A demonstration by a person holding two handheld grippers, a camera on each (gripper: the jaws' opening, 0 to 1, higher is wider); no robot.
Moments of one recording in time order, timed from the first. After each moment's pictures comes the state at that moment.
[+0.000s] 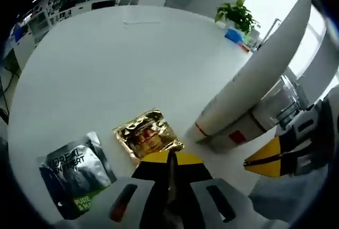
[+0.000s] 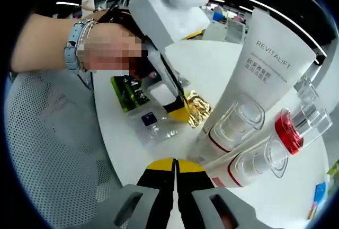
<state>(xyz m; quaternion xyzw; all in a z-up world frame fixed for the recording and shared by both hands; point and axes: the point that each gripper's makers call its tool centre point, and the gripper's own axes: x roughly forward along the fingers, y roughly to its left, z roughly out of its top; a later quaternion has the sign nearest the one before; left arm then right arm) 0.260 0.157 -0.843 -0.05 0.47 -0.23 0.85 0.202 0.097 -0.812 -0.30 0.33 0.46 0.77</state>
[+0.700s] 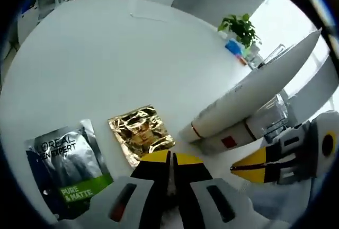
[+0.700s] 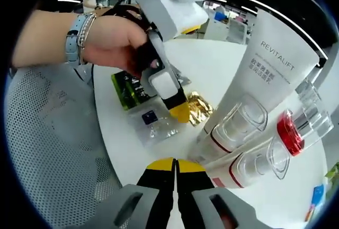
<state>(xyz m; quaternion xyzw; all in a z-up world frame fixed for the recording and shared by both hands) 0.253 0.156 -0.847 -0.09 0.49 -0.23 0.84 0.202 0.097 -0.813 -0.31 0.33 0.46 0.76</state>
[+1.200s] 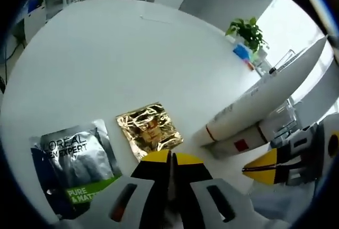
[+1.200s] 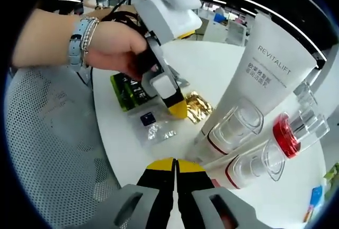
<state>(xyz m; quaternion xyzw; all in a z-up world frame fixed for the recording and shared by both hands) 0.262 0.168 -0.845 -0.12 0.47 -0.20 0.85 0.204 0.097 -0.810 -0.32 0.32 0.46 0.77</state>
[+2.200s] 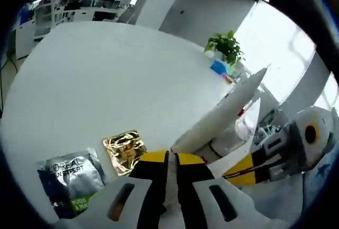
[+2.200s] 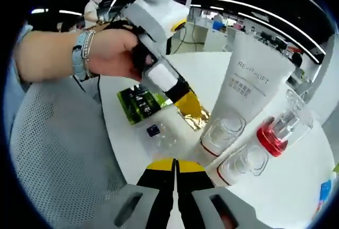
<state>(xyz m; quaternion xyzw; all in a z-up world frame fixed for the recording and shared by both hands) 0.256 0.136 -0.766 -0.12 0.37 -0.32 0.87 0.201 0.097 -0.765 -0.21 0.29 0.49 0.79</state>
